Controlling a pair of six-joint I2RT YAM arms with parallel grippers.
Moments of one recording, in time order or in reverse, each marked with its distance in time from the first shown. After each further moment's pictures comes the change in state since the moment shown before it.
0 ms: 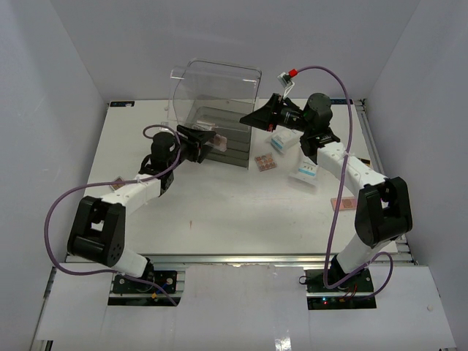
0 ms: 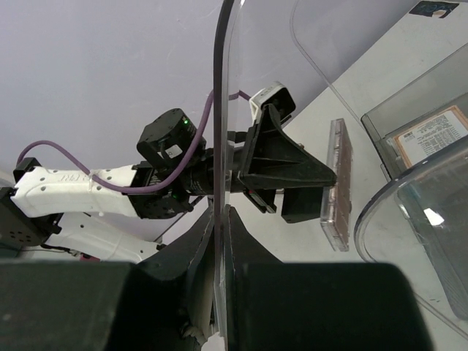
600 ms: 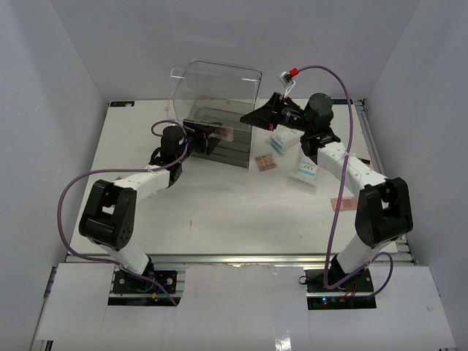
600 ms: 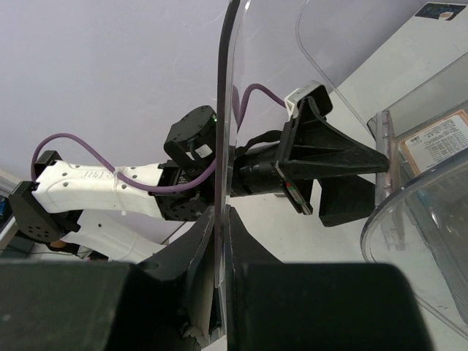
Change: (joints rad) left arm -0.044 0.160 0.118 0.074 -0.049 -0.139; right arm 0.000 -0.004 0.000 0.021 0.000 0.036
